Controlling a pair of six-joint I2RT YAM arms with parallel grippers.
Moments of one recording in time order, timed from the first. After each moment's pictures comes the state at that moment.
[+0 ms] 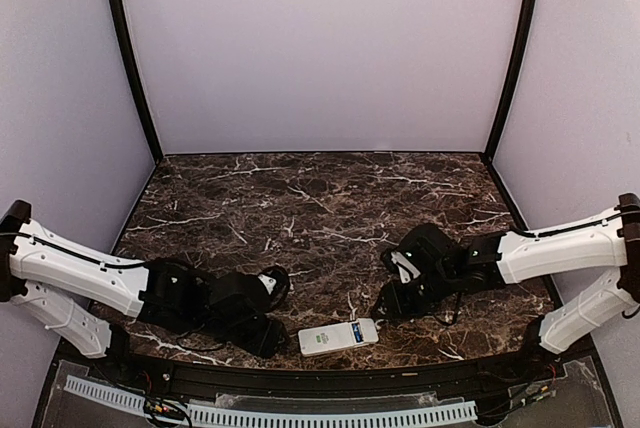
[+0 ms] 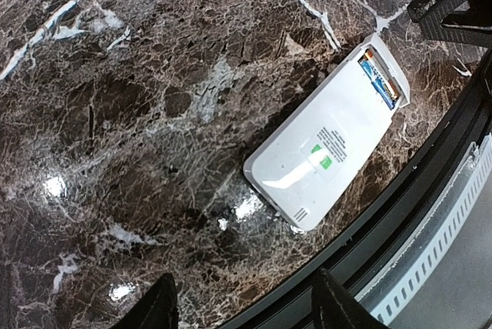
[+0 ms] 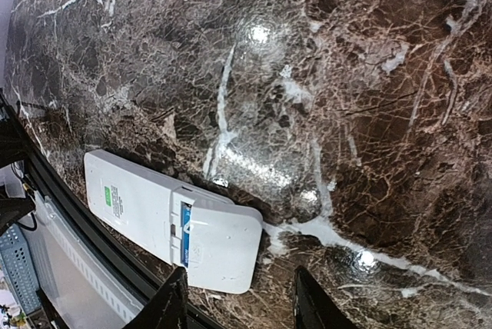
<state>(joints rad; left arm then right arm) -1.35 1.33 0.72 -0.40 -0.16 -0.85 1.02 1.37 0.67 -0.32 -0.21 0.79</state>
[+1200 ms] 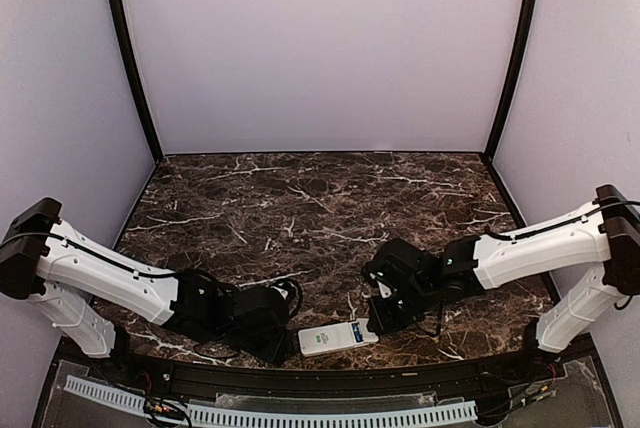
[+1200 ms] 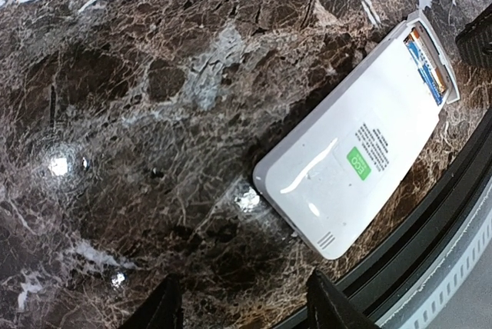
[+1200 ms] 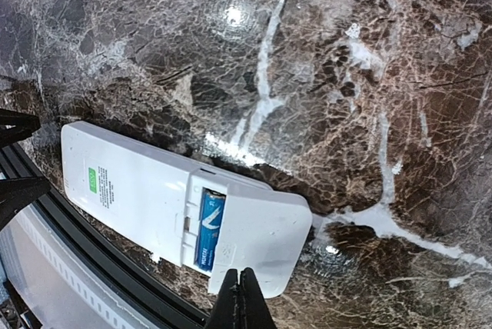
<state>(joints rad) -1.36 1.51 0.74 -0.34 -0.15 -0.90 1.16 1.50 0.80 -0.42 -0.11 0.81</state>
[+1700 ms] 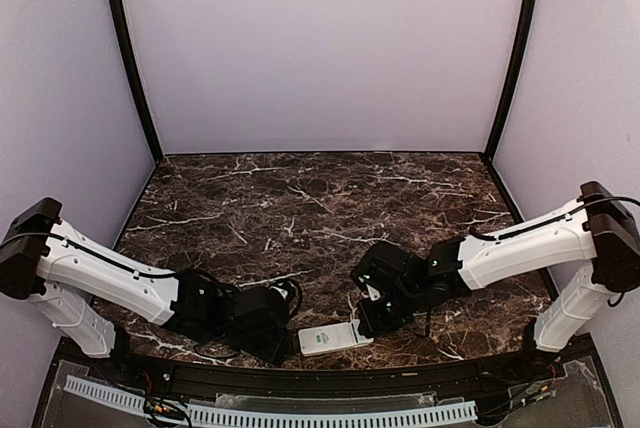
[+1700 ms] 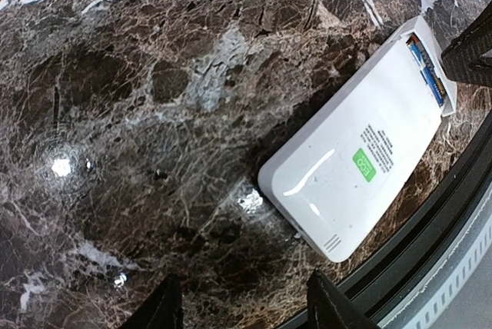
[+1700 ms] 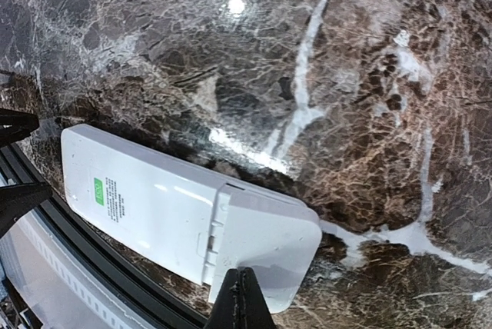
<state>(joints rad) -1.36 1.51 0.74 -0.34 -0.16 -0.90 1.18 1.58 0.85 -0.42 -0.13 0.82</state>
